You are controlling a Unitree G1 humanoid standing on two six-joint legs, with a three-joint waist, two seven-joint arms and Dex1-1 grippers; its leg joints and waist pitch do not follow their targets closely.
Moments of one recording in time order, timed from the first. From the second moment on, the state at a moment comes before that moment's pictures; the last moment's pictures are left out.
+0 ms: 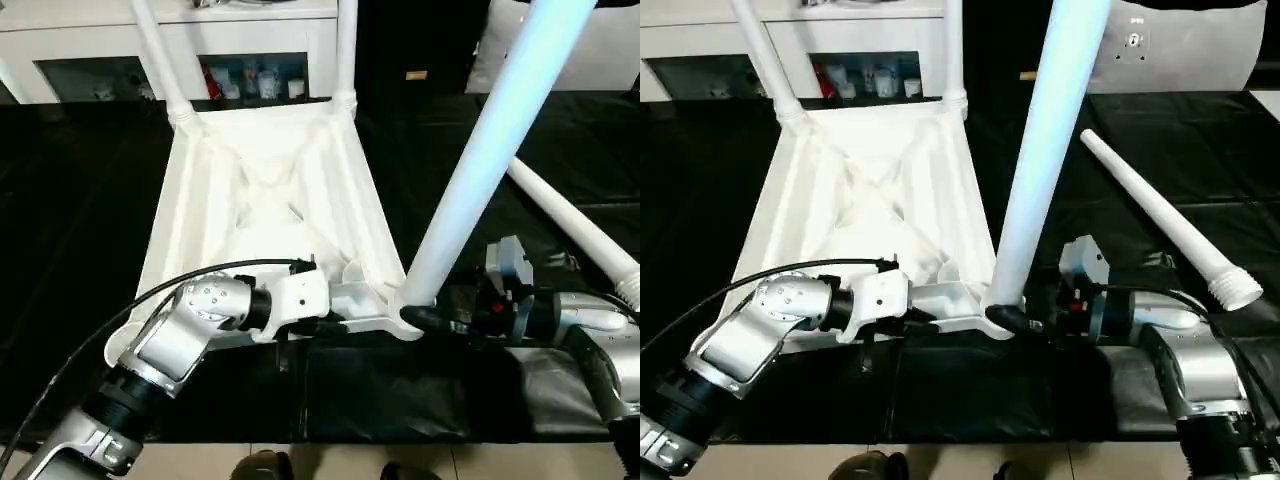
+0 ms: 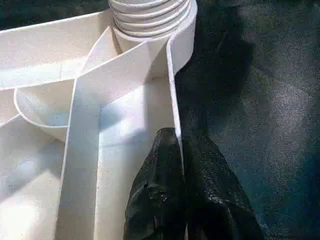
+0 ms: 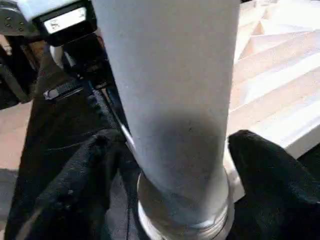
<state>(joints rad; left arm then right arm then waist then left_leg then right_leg) -0.43 0.44 -0.45 0.14 0.04 0.14 -1.11 -0.23 -0.55 0.02 0.12 0.36 0.23 1.23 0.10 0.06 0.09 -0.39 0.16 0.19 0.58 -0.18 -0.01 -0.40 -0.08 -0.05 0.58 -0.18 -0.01</state>
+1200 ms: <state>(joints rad) -0.44 0.24 -0.38 0.16 0.07 0.41 -0.86 -0.25 -0.35 -0.03 0.08 0.27 0.39 0.78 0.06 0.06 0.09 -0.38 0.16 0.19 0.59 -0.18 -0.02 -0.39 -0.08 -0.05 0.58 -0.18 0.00</state>
